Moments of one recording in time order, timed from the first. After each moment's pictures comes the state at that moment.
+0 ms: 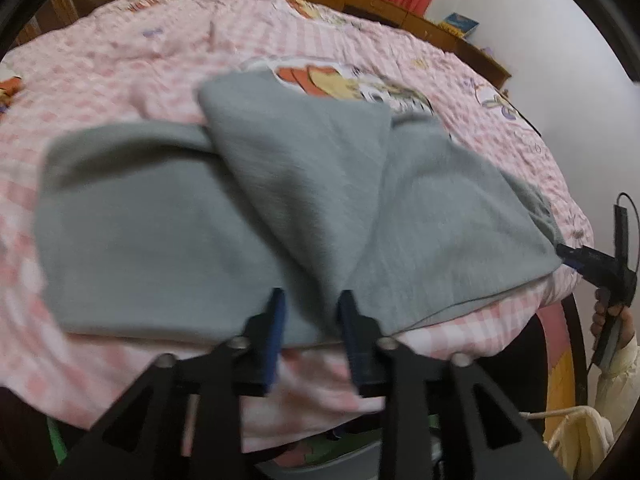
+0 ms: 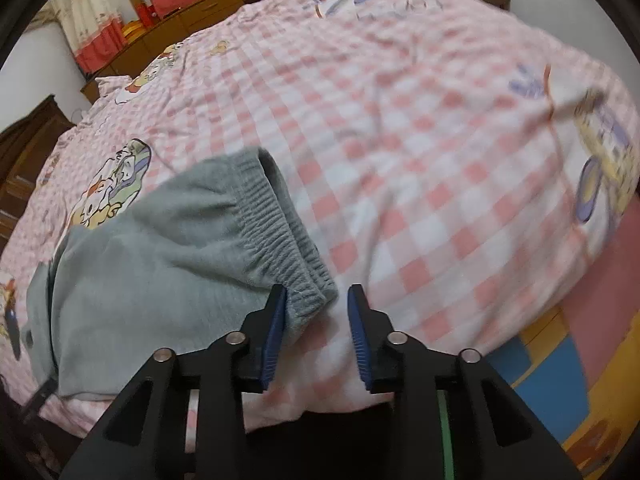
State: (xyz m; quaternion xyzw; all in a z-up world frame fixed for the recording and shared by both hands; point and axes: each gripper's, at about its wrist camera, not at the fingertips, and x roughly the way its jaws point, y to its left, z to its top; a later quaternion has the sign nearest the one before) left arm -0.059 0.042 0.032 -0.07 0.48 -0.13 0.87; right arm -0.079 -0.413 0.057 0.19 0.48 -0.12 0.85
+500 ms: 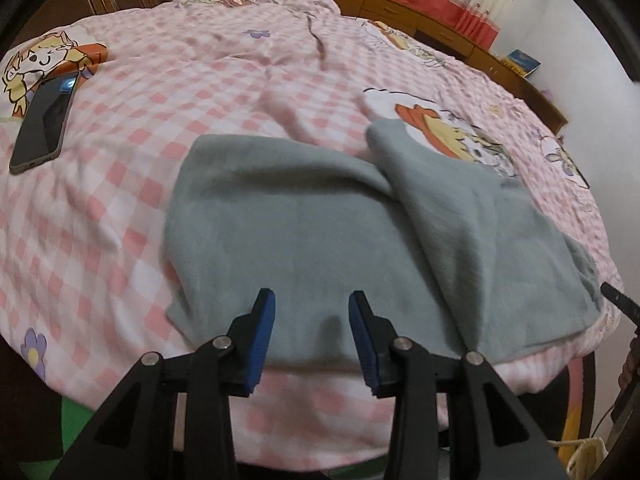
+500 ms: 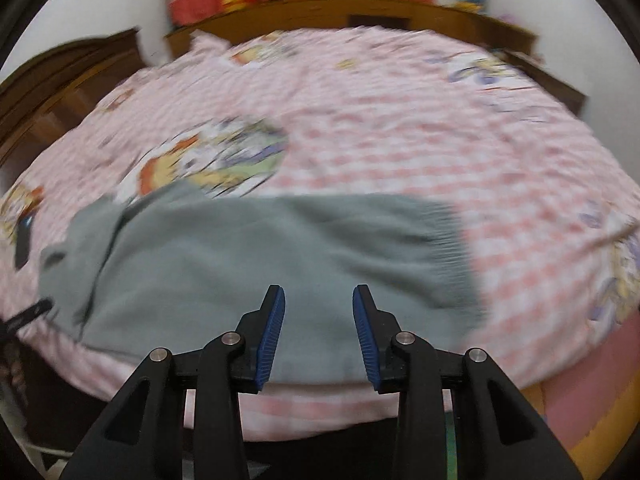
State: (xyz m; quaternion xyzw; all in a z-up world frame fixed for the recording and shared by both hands) left arm -0.038 0.129 0.030 -0.11 0.47 -0.02 0.87; right arm -0.056 -0.281 0.103 0.06 0.46 0.00 0.89
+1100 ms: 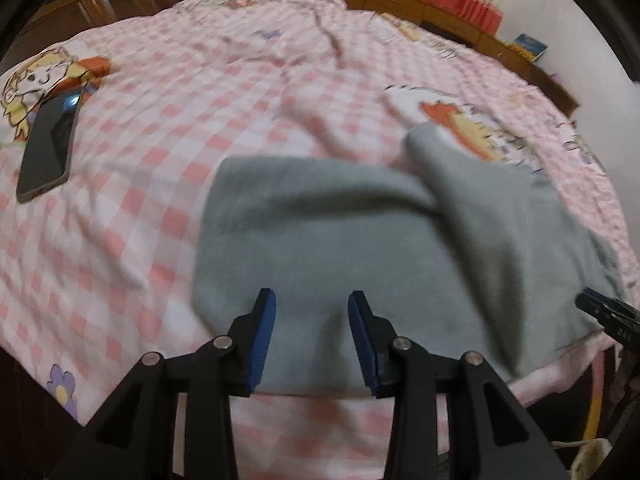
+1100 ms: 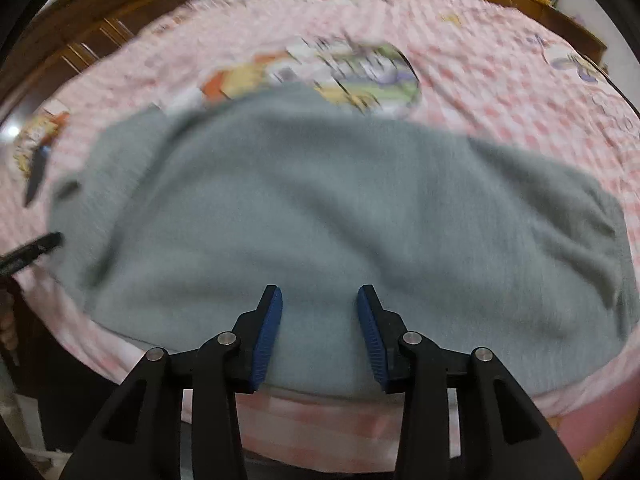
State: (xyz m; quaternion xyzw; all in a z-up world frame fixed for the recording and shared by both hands) left arm -0.026 0.142 0.033 -0.07 0.47 -0.01 0.88; right arm -0.026 -0.173 0.051 0.02 0.51 0.08 0.86
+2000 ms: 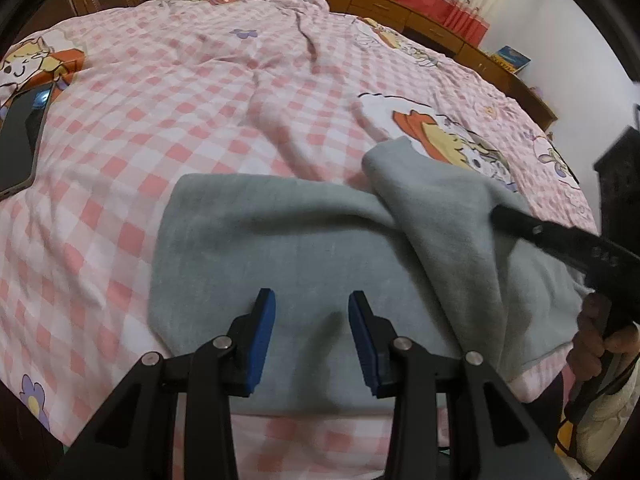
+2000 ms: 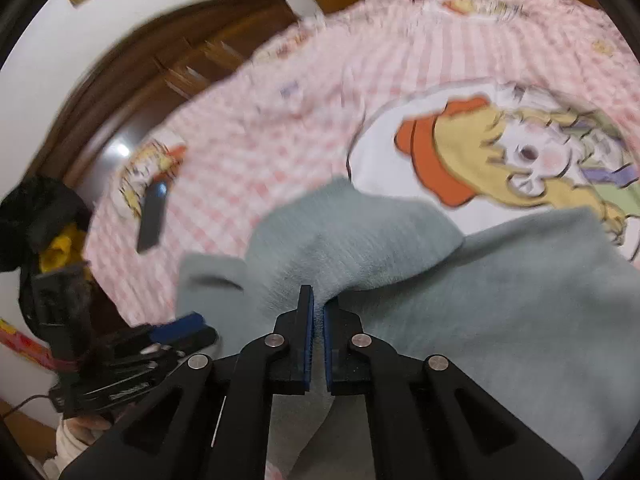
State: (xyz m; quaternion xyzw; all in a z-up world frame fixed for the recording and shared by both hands) left arm -0.011 0.138 0.037 -0.11 0.47 -0.05 0.87; right arm 0.055 -0.062 0.077 0.13 0.45 0.28 0.83
